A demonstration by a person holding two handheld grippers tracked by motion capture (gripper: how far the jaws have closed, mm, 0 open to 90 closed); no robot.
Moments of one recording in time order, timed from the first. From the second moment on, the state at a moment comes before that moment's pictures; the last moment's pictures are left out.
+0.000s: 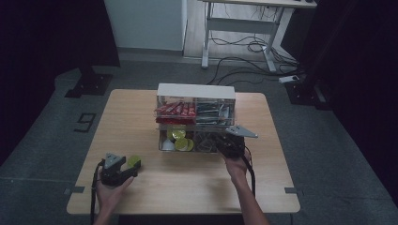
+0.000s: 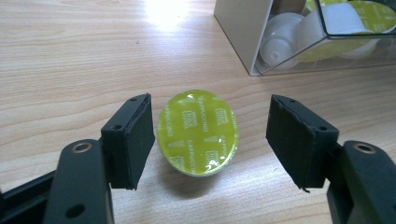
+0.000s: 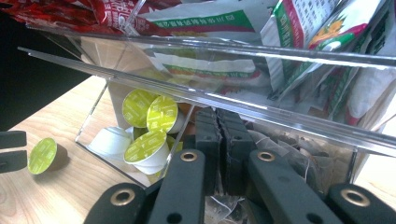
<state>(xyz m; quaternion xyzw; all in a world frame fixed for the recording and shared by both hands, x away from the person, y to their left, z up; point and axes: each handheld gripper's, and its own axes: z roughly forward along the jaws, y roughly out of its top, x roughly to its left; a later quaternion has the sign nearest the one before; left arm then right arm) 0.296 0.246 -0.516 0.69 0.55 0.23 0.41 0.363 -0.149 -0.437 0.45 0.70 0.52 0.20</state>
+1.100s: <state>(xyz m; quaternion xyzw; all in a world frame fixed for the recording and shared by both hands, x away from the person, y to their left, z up) 0.293 0.247 -0.519 0.68 0.56 0.22 0.41 0.342 -0.156 -0.452 0.44 0.71 0.52 0.20</state>
